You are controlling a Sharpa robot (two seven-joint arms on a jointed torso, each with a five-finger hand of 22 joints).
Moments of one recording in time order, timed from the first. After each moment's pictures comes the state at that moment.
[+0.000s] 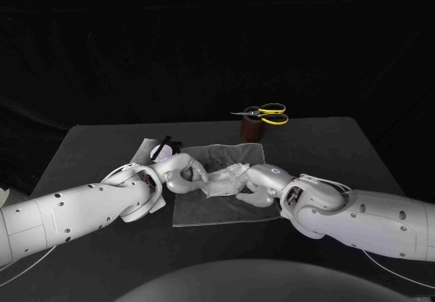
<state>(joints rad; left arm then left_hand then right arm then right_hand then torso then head) 1.04 -0.77 -0.15 1.46 -1.14 -0.31 0.15 1.34 -0.20 0.66 -0.05 0.05 0.99 0.12 0.29 0.51 0.82 0.03 1.22 0.46 1.41 -0.02 1.52 1.30 0.11 1.27 0.08 1.33 1.18 0.97 -0.85 -0.15 1.68 -1.56 -0.44 -0.16 1.19 -0.09 0.49 -0.13 0.10 1.04 0.10 0.24 0.38 1.47 0.02 1.49 1.31 1.46 -0.04 1.56 1.31 0.14 1.23 0.06 0.76 1.19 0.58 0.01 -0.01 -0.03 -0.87</state>
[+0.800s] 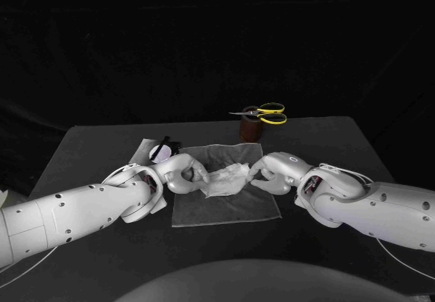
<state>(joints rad) 1.04 -0.76 -0.15 1.46 -1.13 -0.30 0.16 1.34 -0.20 0.66 -0.05 0.05 0.99 0.12 0.29 0.50 0.82 0.03 1.22 0.46 1.41 -0.02 1.51 1.29 0.11 1.27 0.08 1.33 1.18 1.01 -0.93 -0.14 1.65 -1.54 -0.46 -0.06 1.24 -0.08 0.52 -0.16 0.09 1.05 0.11 0.22 0.37 1.47 0.03 1.49 1.31 1.47 -0.04 1.56 1.31 0.14 1.23 0.07 0.77 1.20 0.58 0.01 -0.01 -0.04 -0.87</state>
